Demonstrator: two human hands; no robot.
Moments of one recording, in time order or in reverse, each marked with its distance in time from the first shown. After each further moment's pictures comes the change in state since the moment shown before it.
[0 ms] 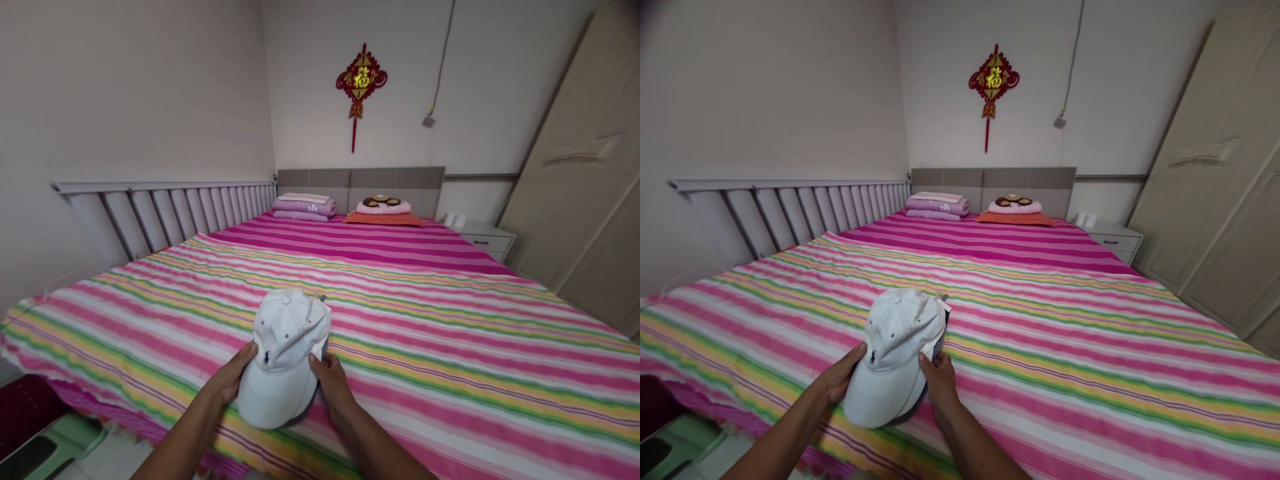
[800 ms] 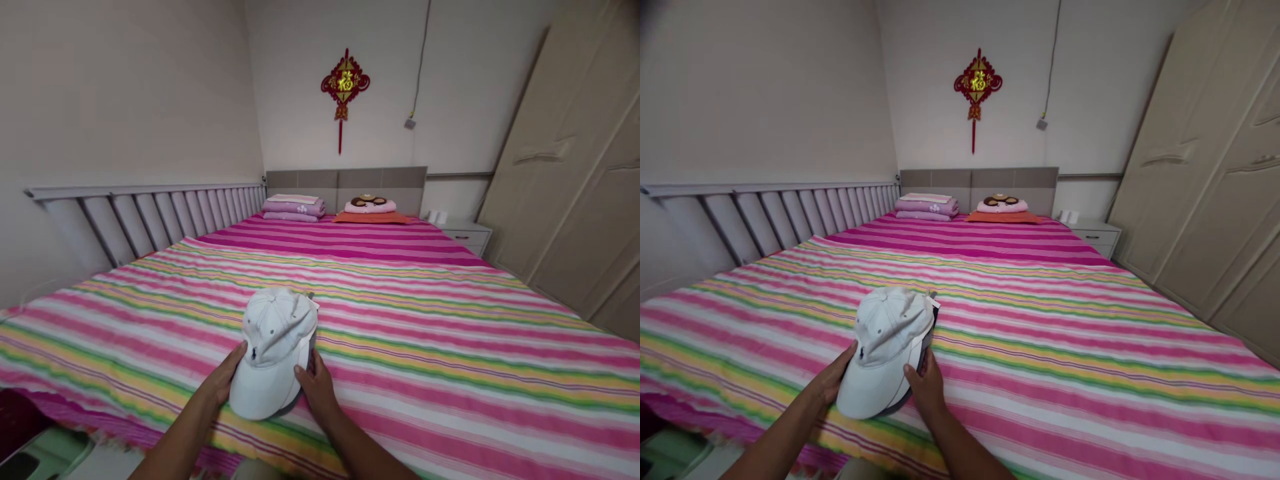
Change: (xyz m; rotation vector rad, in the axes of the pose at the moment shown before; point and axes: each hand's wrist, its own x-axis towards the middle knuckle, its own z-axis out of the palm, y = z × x) left_hand 0.000 -0.008 0.005 -0.111 0.030 -0.078; right_hand -0.011 0.025 -0.015 -0.073 -0.243 -0.281
